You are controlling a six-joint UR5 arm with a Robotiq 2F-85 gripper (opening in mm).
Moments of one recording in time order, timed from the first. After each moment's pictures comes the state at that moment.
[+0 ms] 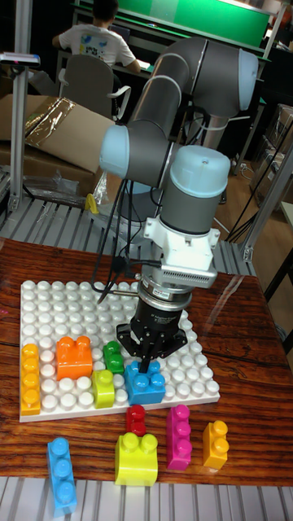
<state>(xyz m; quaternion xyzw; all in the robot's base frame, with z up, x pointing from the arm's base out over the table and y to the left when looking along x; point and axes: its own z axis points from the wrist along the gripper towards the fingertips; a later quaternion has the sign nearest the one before) 0.646 0.034 0.071 -0.04 1.00 0.01 0.06</state>
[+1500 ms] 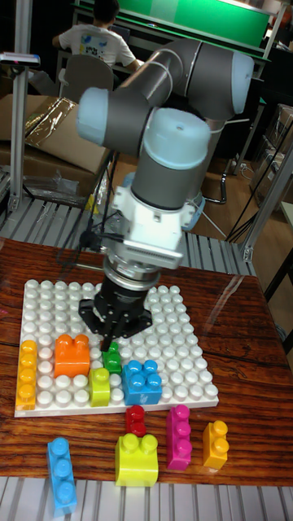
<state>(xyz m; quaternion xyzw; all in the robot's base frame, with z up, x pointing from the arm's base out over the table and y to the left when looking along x) 0.642 -0.061 0.116 -0.02 1.00 -0.02 0.02</state>
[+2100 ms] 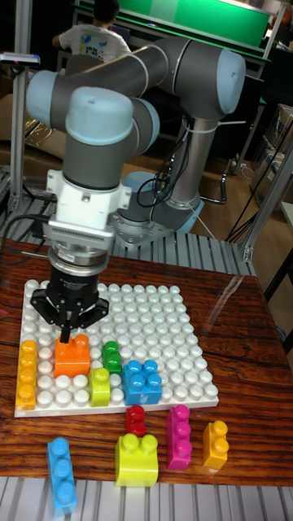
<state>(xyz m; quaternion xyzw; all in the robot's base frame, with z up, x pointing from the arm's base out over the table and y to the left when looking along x) 0.636 -0.115 0.113 -0.01 1.00 0.01 0.03</state>
